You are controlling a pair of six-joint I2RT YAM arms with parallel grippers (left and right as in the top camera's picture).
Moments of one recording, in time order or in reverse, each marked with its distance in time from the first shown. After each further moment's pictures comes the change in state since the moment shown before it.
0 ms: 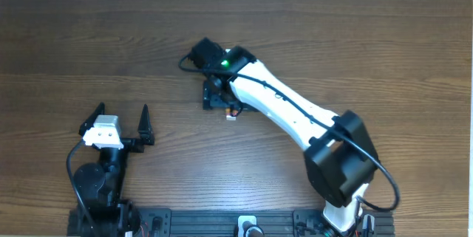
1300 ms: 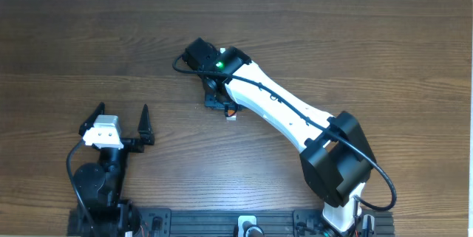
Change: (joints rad) left arm 0.000 0.000 0.000 0.000 0.000 0.000; right arm 0.040 0.036 0.021 0.030 0.019 0.042
